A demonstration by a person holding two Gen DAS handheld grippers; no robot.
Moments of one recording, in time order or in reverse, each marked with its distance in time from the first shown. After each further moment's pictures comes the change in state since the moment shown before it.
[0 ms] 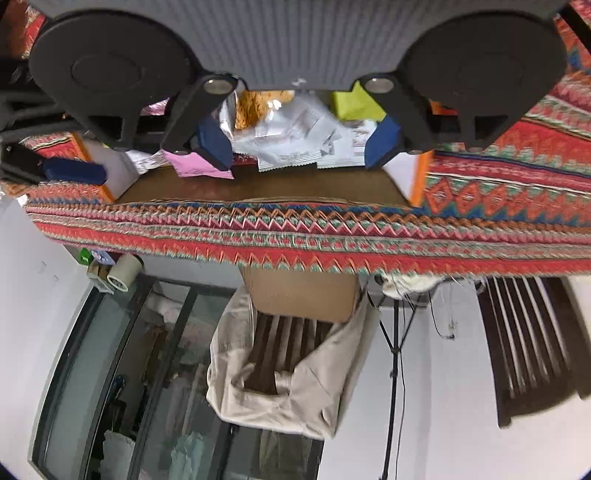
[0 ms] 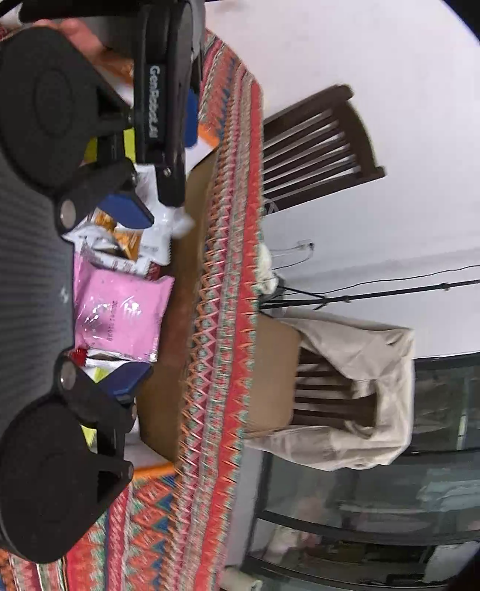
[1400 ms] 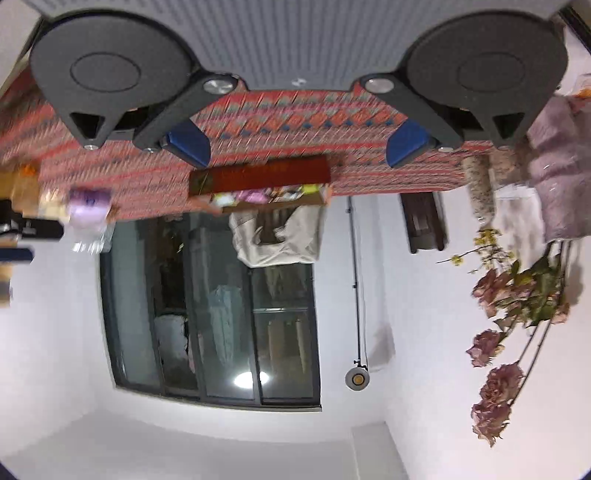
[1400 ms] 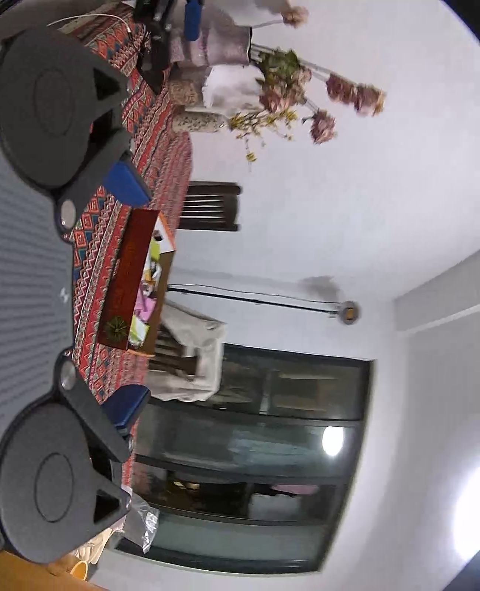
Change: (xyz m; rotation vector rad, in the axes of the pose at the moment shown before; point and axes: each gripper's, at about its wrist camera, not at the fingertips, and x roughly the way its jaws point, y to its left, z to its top) left arm -0.444 -0.062 -0.466 0.201 -0.621 0.161; right arm -0.478 0.096 -0.406 -0.234 -0.647 -0.127
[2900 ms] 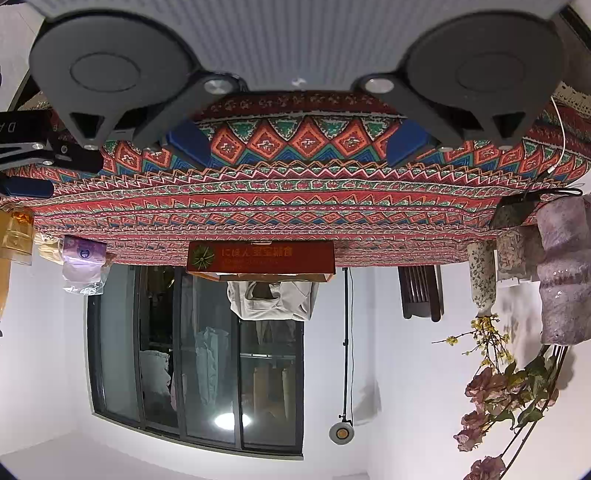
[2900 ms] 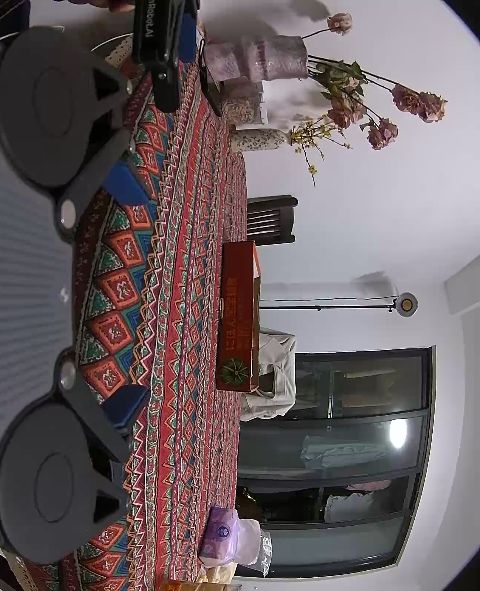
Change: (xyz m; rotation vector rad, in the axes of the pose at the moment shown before) left arm 0.013 -0.019 -0.079 -0.090 0.148 0.003; right arm 0.017 0.058 -0.135 0.154 0.171 0.047
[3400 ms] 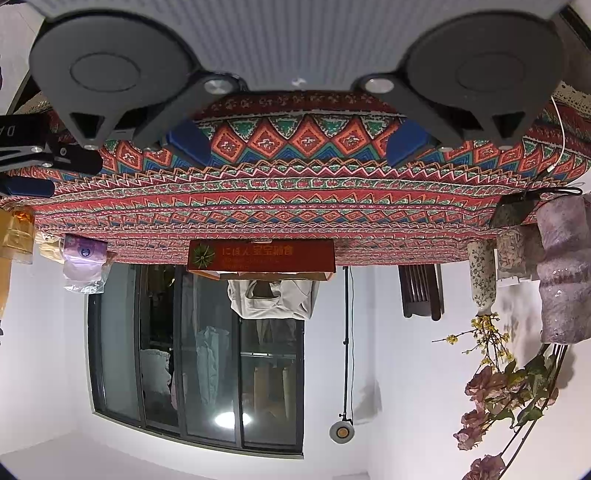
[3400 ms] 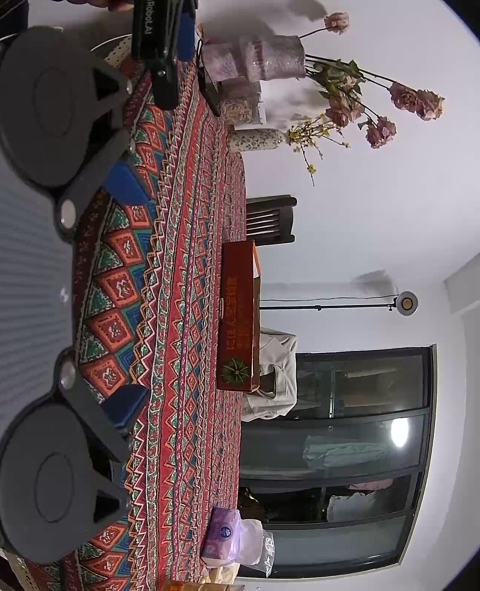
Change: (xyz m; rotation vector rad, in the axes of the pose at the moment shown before) left arm 0.000 0.001 0.000 0.001 -0.001 -0.003; right arm 0.001 -0.003 0.000 0.010 -0.001 0.006
